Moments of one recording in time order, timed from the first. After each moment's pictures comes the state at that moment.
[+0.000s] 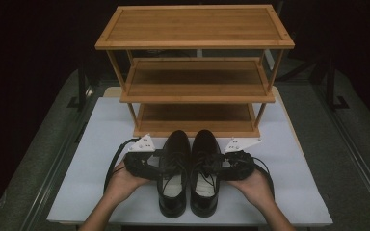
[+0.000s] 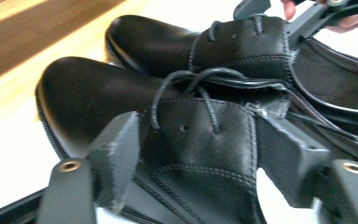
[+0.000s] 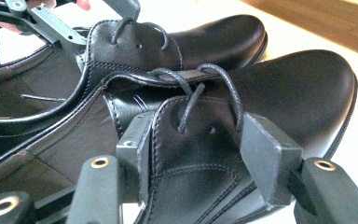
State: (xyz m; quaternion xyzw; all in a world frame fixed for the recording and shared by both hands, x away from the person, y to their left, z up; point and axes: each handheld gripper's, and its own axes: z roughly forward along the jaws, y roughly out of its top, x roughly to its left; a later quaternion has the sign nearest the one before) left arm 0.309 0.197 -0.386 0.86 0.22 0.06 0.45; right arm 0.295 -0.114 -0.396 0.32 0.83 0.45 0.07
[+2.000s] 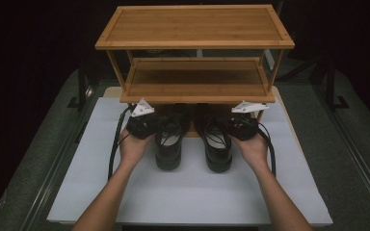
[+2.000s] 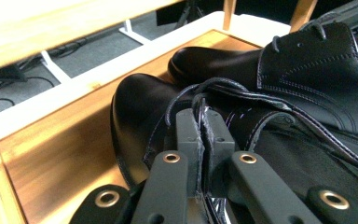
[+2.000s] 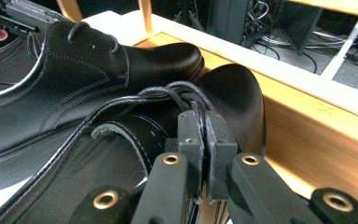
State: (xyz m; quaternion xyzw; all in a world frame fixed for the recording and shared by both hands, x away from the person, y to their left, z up) left arm 0.400 0.194 -0.364 0.80 0.31 0.20 0.47; right arm 0.387 -0.135 -0.369 0.38 0.78 0.46 0.19
